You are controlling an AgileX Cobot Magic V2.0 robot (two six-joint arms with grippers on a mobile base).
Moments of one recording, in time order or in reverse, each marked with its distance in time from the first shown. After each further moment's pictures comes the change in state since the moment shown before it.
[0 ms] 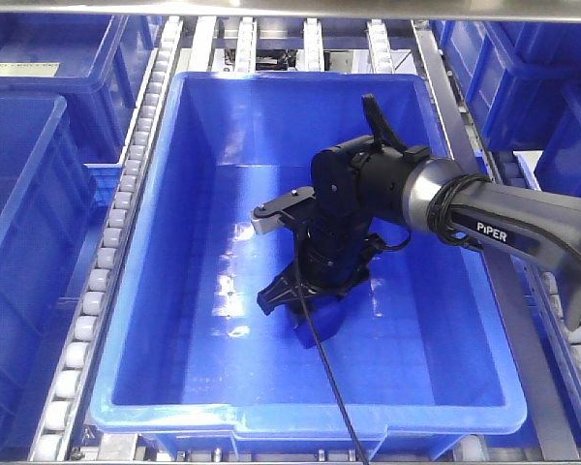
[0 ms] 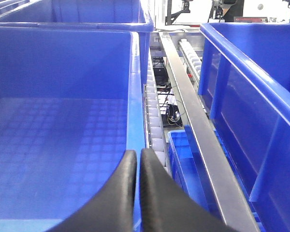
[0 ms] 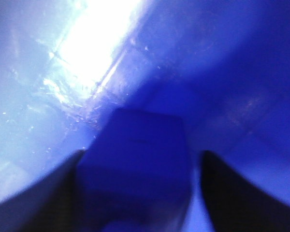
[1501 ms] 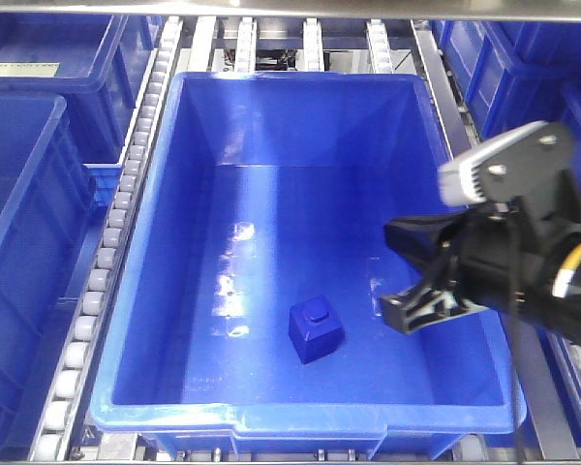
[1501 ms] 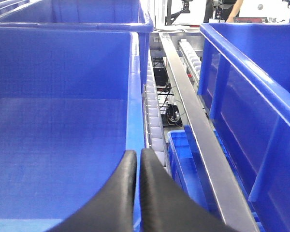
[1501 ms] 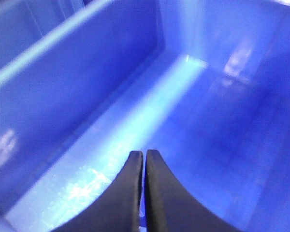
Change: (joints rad) left arm 0.000 0.000 0.000 0.000 0.000 0.000; right arm 0.000 -1.029 0.839 0.103 -0.799 -0.109
